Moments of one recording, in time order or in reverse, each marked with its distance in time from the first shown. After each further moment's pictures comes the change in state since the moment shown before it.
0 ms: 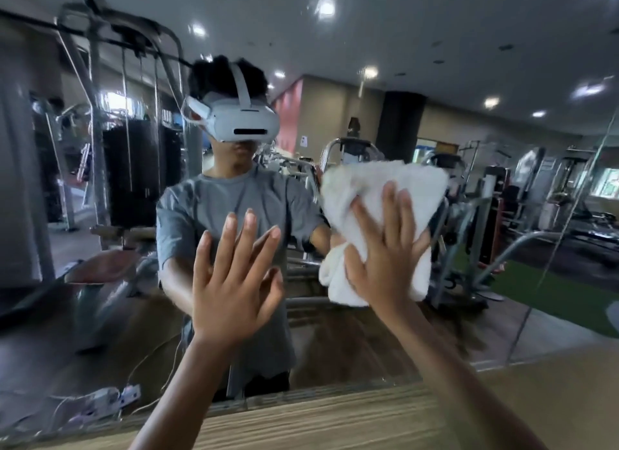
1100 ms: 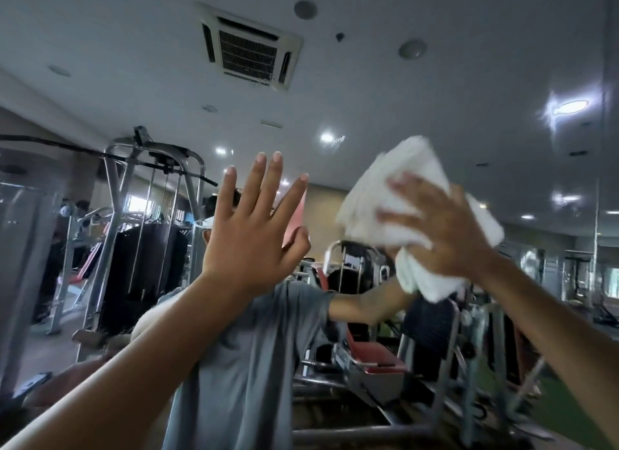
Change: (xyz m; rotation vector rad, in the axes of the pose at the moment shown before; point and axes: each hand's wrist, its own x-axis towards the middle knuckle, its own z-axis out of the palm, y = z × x) left_hand 0.241 -0.041 -0.022 0.154 0.043 0.094; right_hand 0.235 0.109 -0.038 -0.107 -0.019 -0.696
